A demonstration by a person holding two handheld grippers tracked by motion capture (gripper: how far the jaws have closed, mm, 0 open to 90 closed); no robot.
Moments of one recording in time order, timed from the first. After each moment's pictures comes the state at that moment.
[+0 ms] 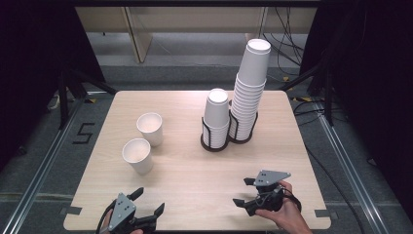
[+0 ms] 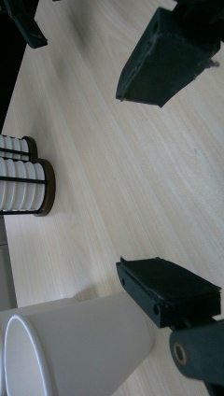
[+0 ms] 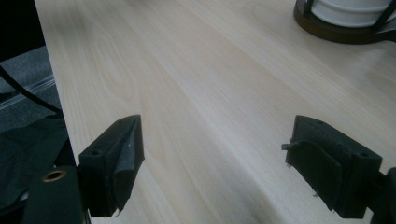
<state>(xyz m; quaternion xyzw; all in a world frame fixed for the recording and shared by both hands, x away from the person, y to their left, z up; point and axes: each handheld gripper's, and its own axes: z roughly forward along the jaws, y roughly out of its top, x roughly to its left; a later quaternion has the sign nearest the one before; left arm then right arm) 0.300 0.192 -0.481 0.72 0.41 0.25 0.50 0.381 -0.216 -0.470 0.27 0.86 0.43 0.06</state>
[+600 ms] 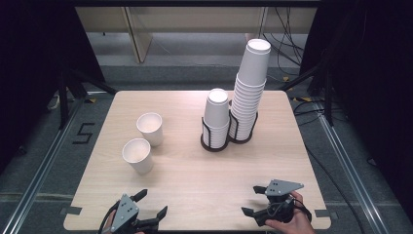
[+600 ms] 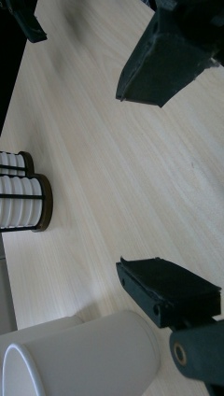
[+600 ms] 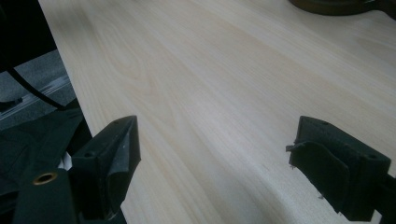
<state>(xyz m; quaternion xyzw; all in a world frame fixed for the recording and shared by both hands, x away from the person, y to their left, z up) 0.299 0.188 -0.482 0.74 0.39 0.23 0.51 0.357 -0.240 -0.476 0.30 0.85 0.44 0.07</state>
